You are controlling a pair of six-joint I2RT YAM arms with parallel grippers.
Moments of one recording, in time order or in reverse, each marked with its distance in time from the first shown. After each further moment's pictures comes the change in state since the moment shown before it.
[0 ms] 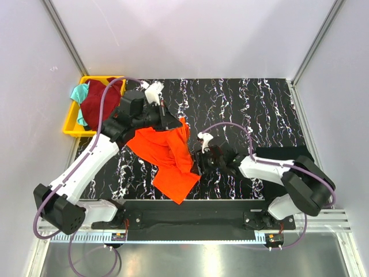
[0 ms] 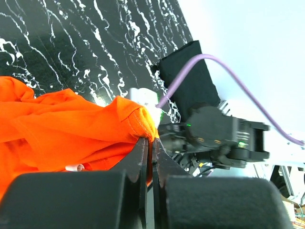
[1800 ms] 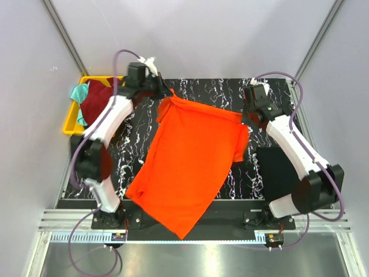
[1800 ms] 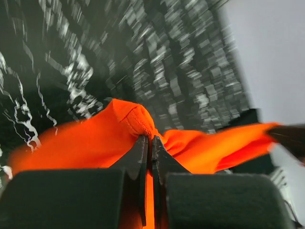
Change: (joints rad) left arm 0.224 0.430 0.381 0.045 -0.070 0.142; right arm -0.432 -0.046 0.705 -0.861 0.538 0.007
